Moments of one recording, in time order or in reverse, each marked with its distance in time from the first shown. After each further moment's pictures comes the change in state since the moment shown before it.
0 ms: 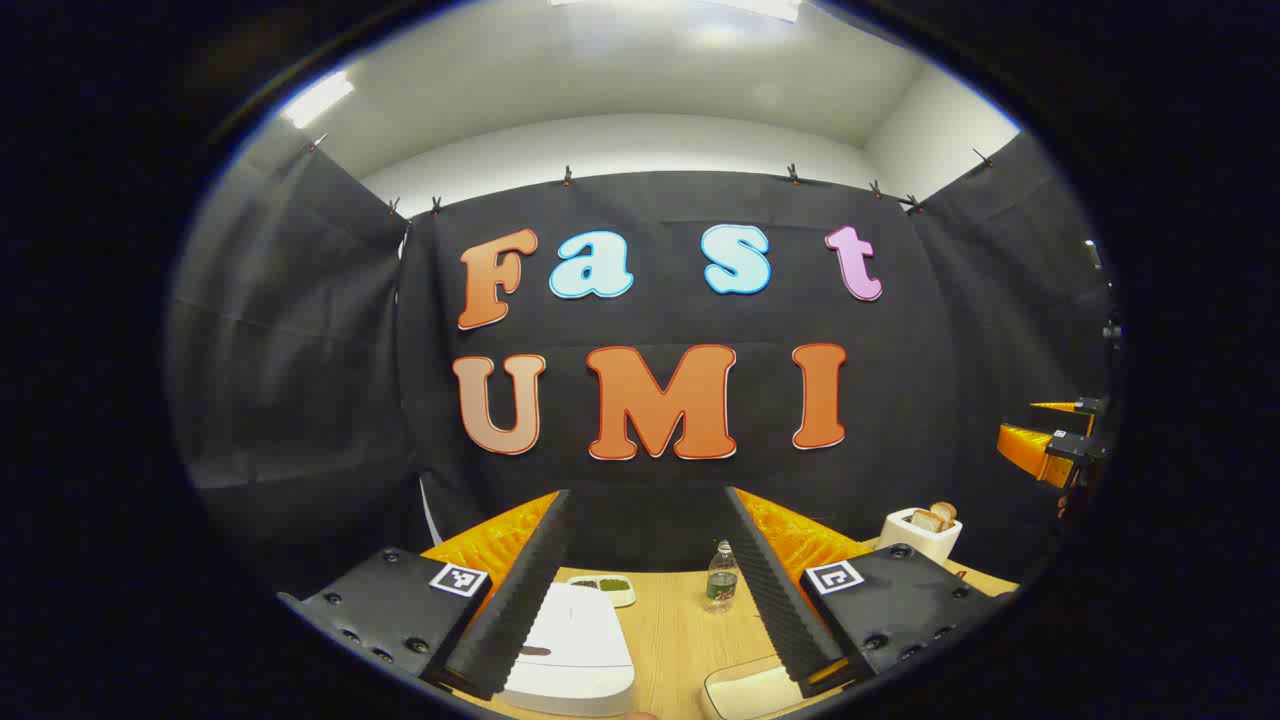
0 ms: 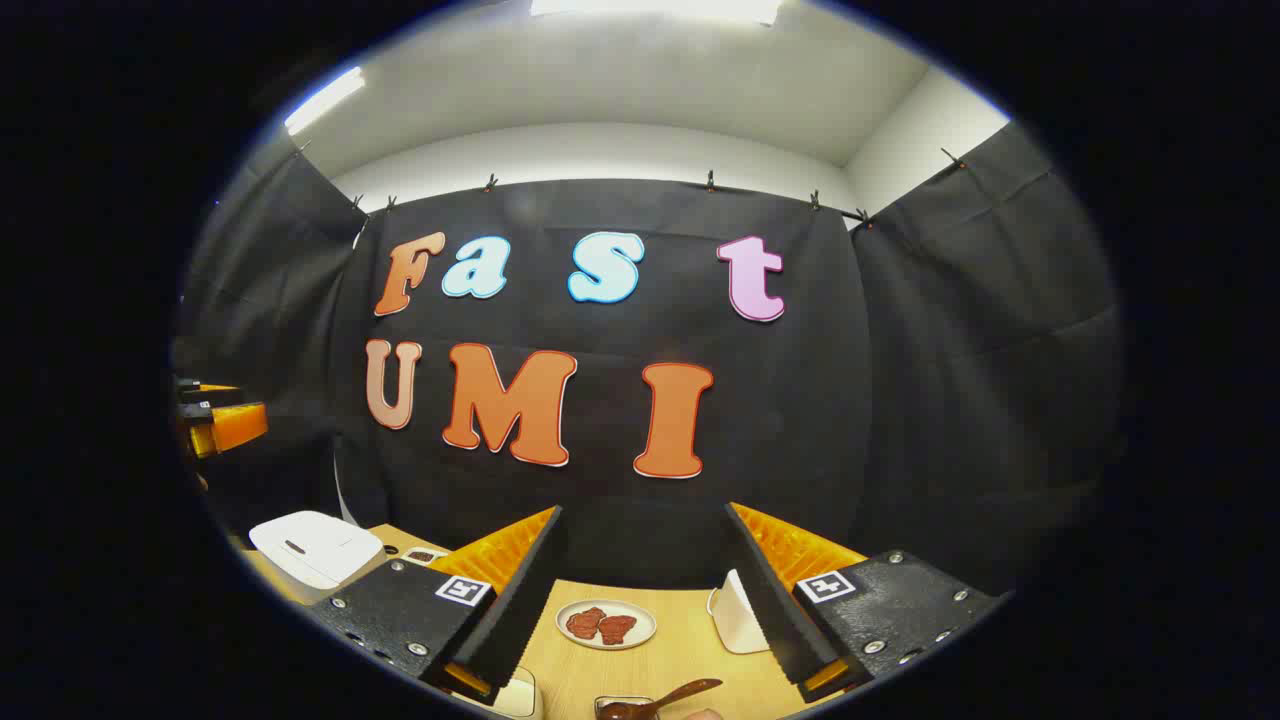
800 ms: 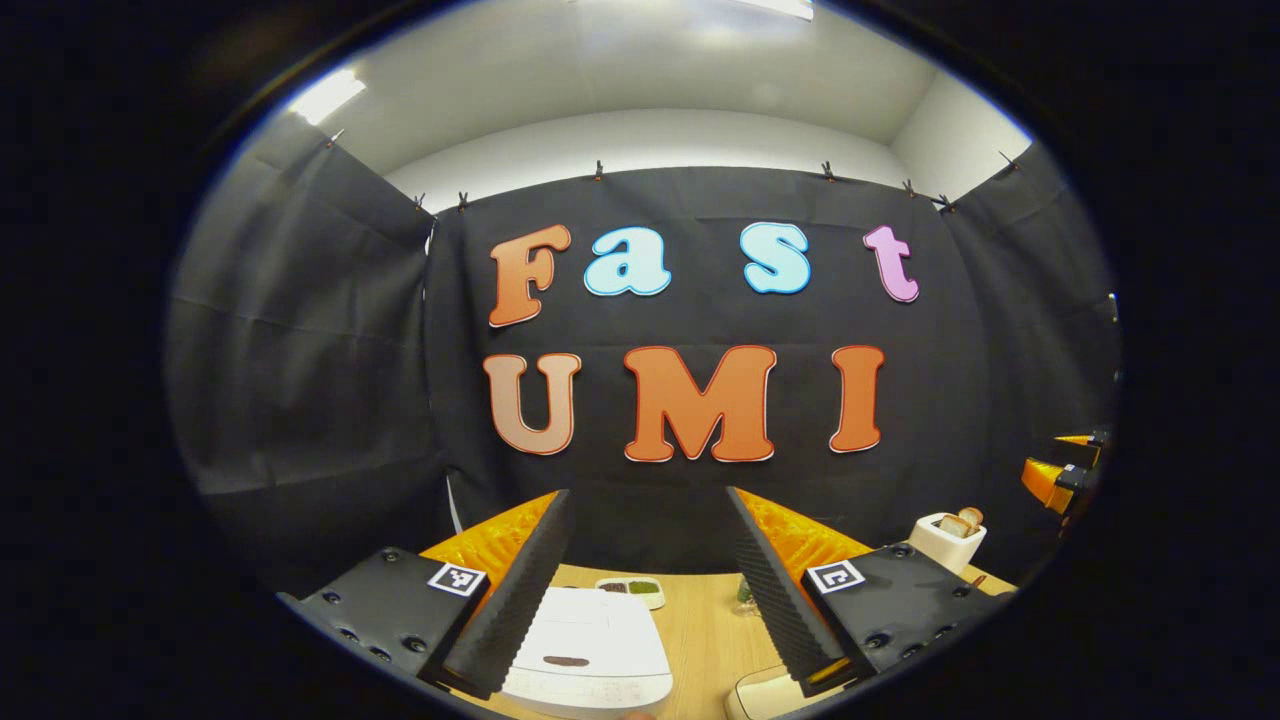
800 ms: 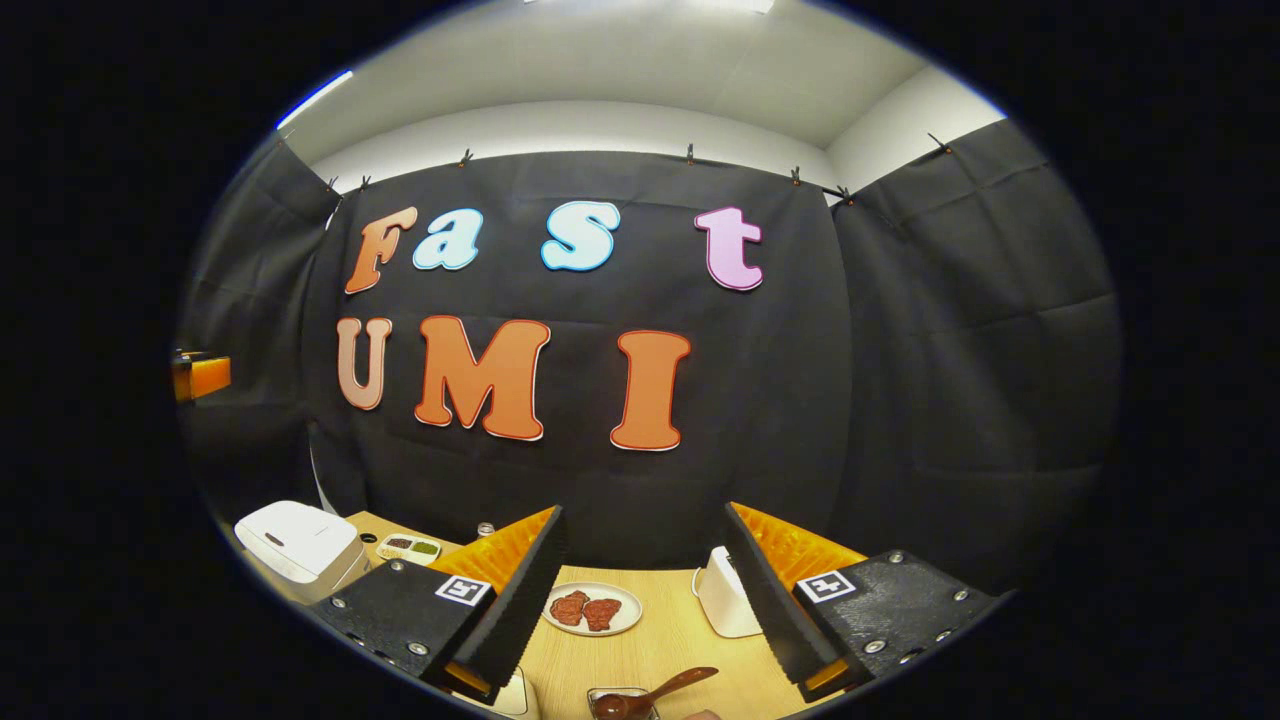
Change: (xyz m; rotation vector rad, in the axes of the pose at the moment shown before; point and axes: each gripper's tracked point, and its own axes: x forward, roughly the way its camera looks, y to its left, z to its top) left arm 0.021 0.055 0.003 -0.019 0.029 0.094; right arm 0.012 -0.018 -0.016 -0.010 0.066 -0.091
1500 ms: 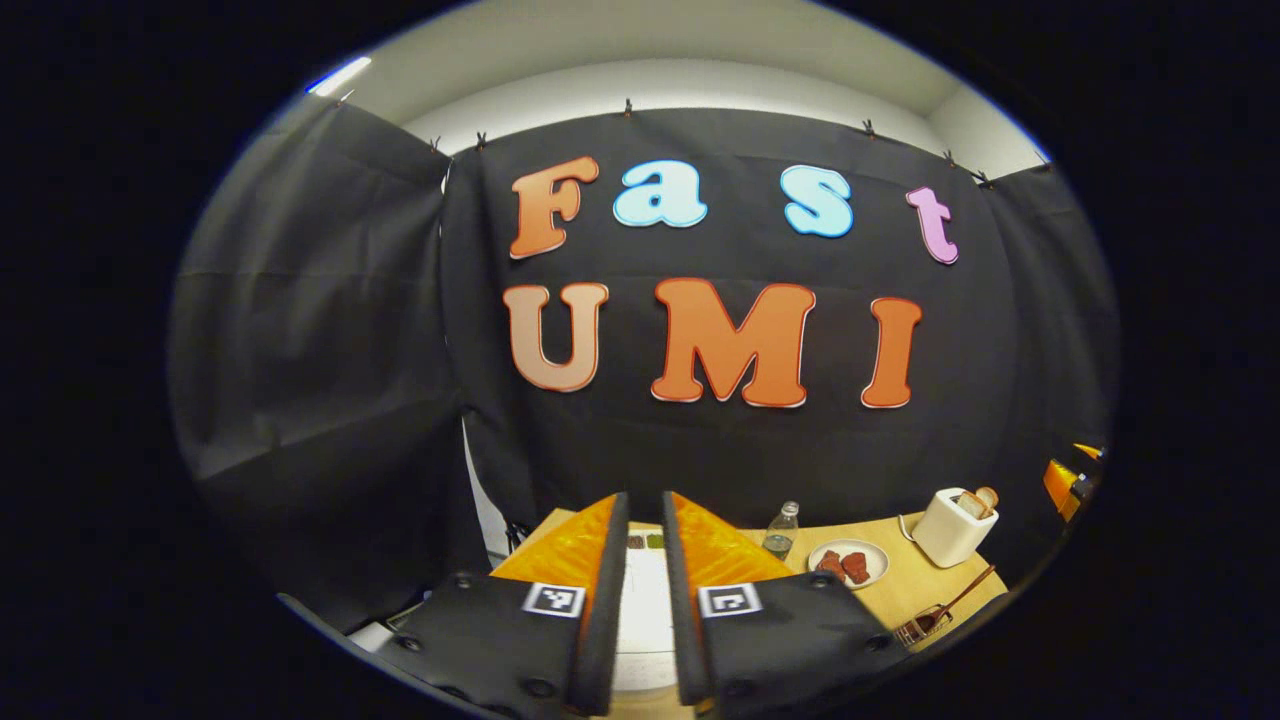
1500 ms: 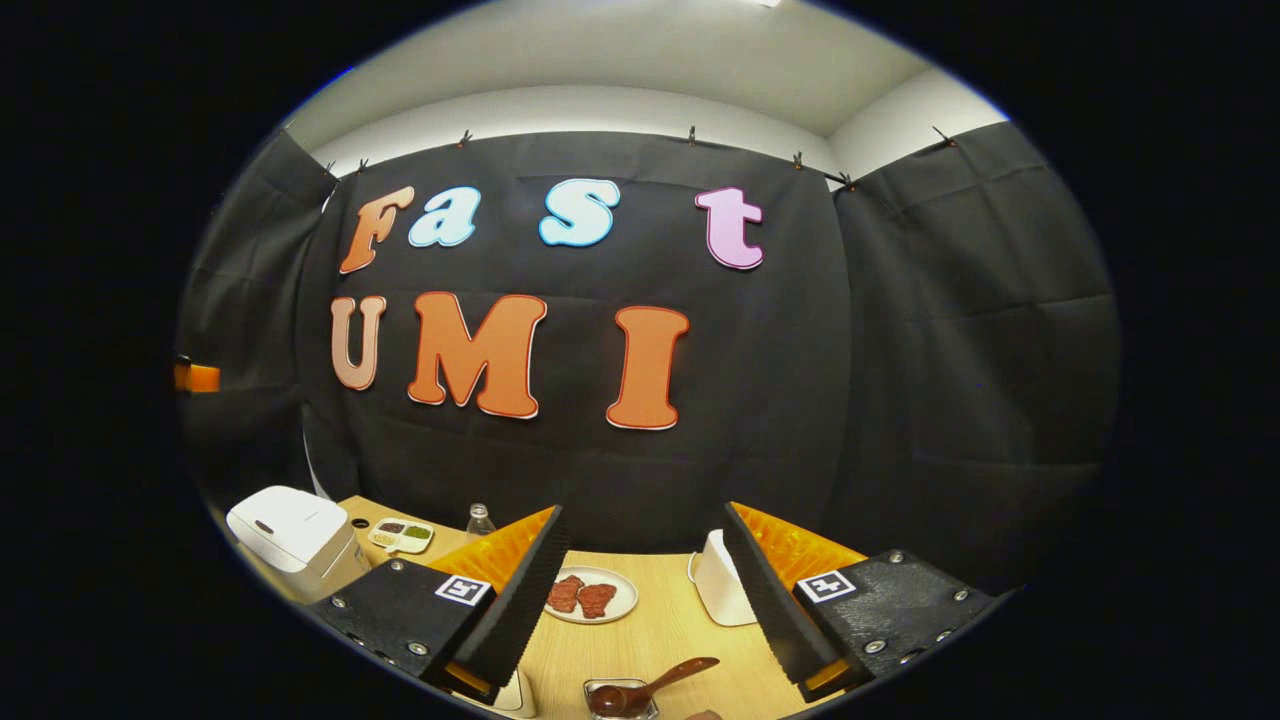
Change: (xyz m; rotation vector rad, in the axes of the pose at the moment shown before) left arm 0.030 0.025 -0.065 -0.073 0.286 0.020; right arm 0.005 -0.001 -0.025 -0.021 0.063 -0.024
